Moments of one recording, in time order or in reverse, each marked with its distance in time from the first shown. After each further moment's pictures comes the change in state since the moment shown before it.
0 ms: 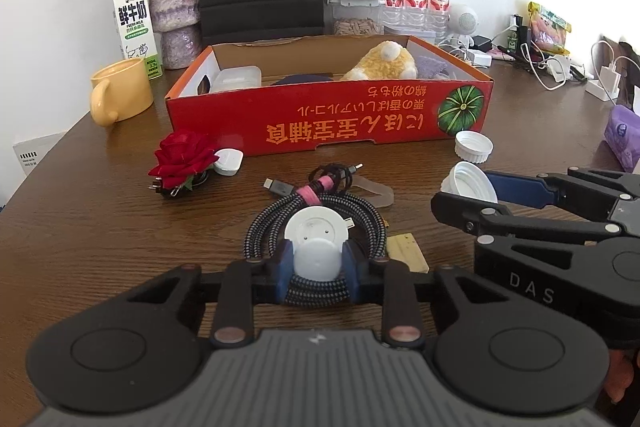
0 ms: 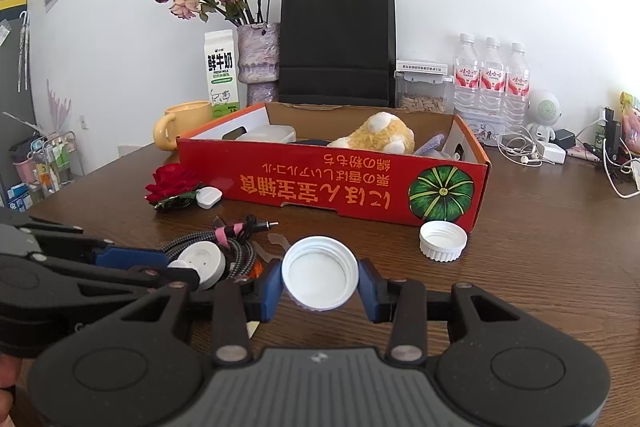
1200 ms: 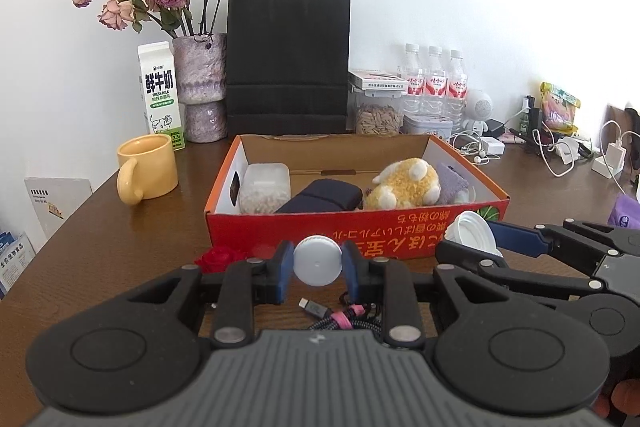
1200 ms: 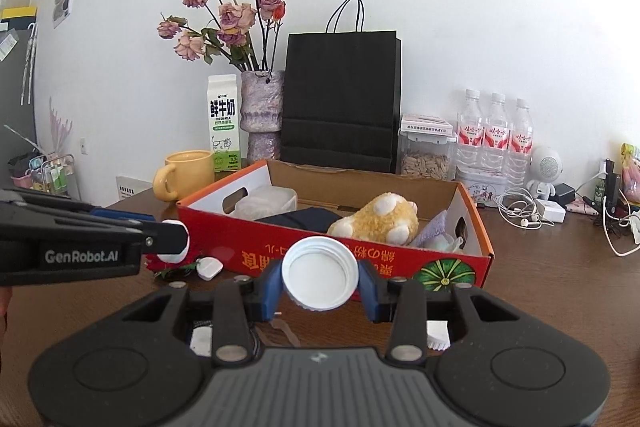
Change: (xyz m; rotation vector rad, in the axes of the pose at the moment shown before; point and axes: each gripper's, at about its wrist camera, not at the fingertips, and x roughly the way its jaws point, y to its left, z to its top) left arm -0.024 0.028 0.062 -0.058 -0.197 0.018; right arm 0.003 0.008 0.050 -0.042 -0.118 -0.015
